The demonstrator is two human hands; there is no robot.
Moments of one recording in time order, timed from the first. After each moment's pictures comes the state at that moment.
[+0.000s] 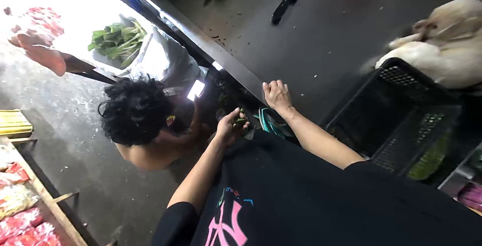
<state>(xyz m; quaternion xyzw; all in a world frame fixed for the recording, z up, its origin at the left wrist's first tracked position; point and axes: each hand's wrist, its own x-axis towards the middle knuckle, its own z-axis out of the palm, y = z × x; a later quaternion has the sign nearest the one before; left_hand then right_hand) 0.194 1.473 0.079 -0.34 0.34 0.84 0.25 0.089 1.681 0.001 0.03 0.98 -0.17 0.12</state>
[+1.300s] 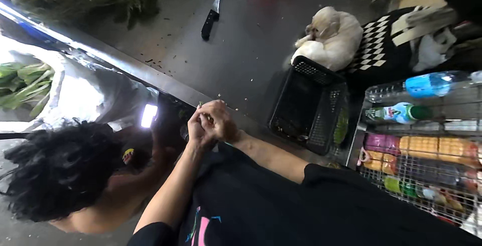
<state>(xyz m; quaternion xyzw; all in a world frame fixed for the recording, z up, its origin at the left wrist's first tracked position) 0.139 1.547 0.075 -0.25 0.14 0.93 0.22 0.141 1.650 0.086 -0.21 0.85 -0.43 -0.21</state>
